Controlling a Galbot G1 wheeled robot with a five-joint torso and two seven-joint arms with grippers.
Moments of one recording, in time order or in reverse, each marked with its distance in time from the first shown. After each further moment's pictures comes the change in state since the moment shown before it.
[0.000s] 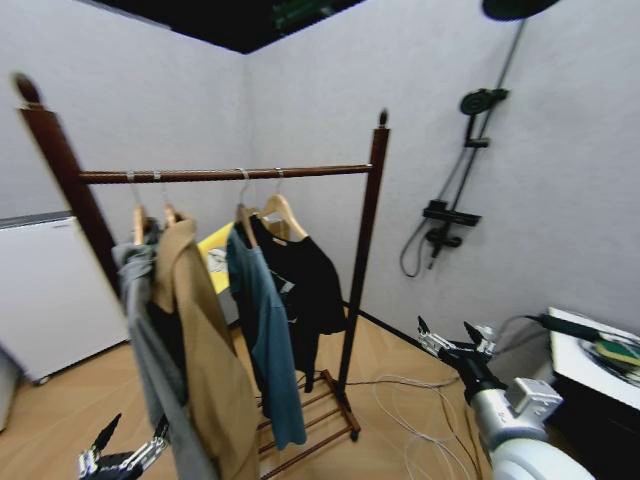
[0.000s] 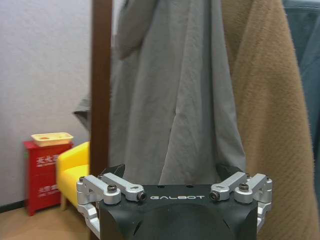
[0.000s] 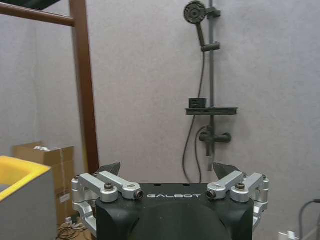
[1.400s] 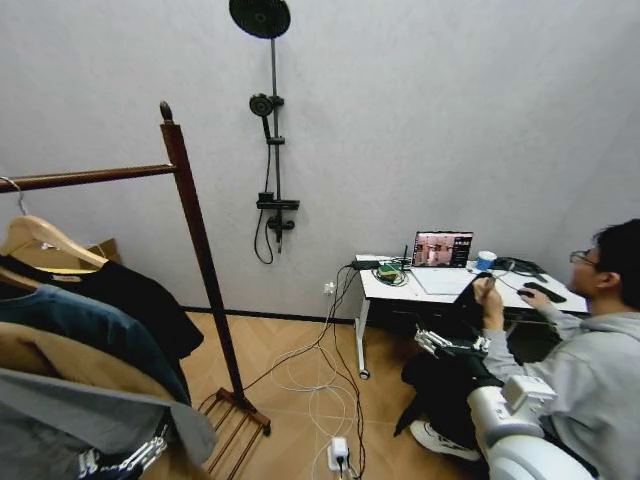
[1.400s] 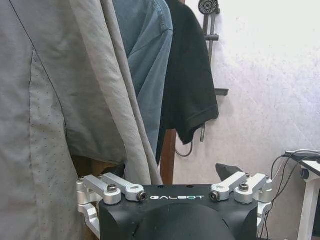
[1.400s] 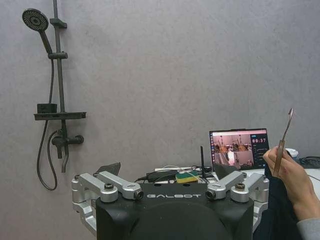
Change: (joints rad) left arm 0.000 0.000 0.000 0.000 0.000 0.000 0.000; right arm 0.017 -0.005 -0.023 0.000 -0.009 -0.012 -0.001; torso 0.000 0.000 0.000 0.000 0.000
